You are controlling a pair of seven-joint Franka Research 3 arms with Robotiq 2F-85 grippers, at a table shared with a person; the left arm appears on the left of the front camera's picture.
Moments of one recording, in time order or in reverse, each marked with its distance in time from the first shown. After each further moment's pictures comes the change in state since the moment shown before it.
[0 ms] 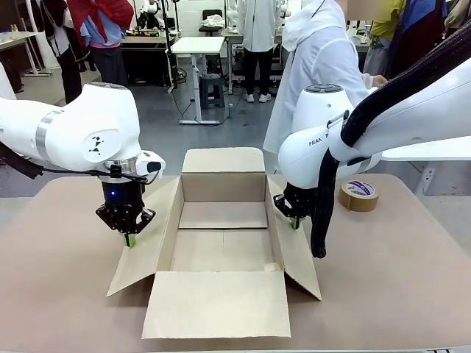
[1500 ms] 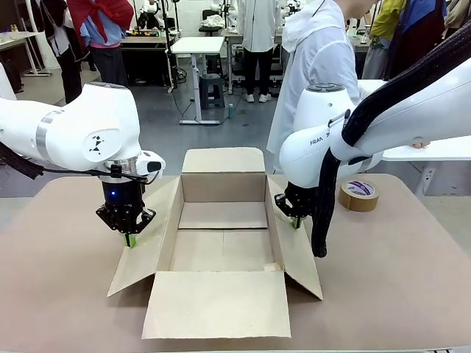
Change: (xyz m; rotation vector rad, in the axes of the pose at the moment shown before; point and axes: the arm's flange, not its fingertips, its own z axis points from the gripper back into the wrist) left arm 0.000 0.000 0.000 0.000 0.000 0.000; right arm 0.001 -0.001 0.000 0.000 -0.001 -0.003
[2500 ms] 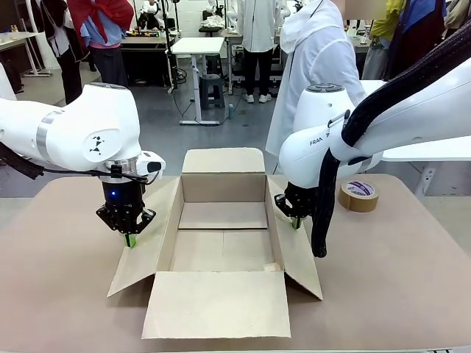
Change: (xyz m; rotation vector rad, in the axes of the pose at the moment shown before) left arm 0.000 0.000 0.000 0.000 0.000 0.000; right arm 0.000 0.000 0.000 0.000 0.000 0.000
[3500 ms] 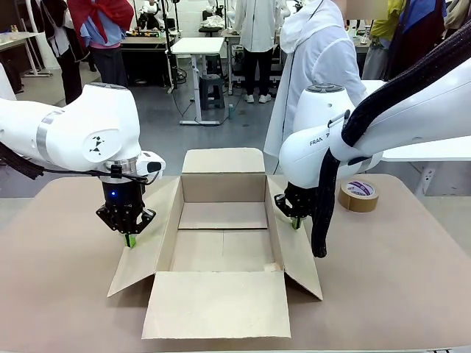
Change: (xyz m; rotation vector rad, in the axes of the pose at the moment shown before) left arm 0.000 0.000 0.000 0.000 0.000 0.000; right arm 0.000 0.000 0.000 0.000 0.000 0.000
